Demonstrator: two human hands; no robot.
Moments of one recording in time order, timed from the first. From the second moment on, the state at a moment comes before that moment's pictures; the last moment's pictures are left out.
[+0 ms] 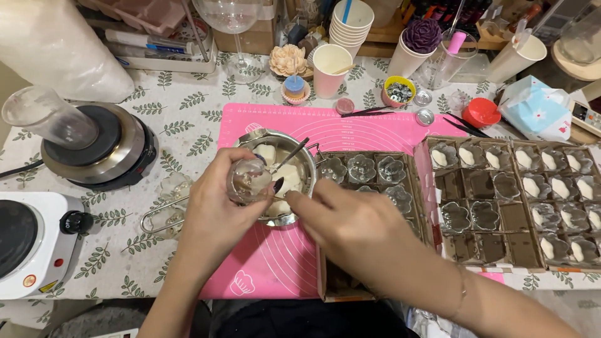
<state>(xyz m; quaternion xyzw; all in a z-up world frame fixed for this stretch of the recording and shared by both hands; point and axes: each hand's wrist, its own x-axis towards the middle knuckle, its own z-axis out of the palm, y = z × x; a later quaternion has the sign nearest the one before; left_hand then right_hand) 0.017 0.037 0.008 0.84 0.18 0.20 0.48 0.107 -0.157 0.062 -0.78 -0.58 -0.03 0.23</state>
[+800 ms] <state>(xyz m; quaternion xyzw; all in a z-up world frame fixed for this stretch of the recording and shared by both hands) 0.017 0.038 -0.002 0.90 0.27 0.14 0.31 0.098 -0.142 0.019 -0.75 -0.61 -0.07 0.25</state>
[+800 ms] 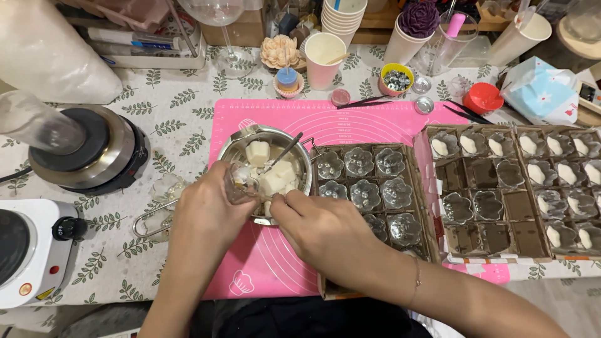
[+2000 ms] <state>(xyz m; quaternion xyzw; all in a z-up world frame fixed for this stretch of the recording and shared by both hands) -0.002 0.033 0.015 0.81 0.30 0.17 0.47 0.150 -0.161 -0.027 -0.78 -0.29 0.33 0.45</state>
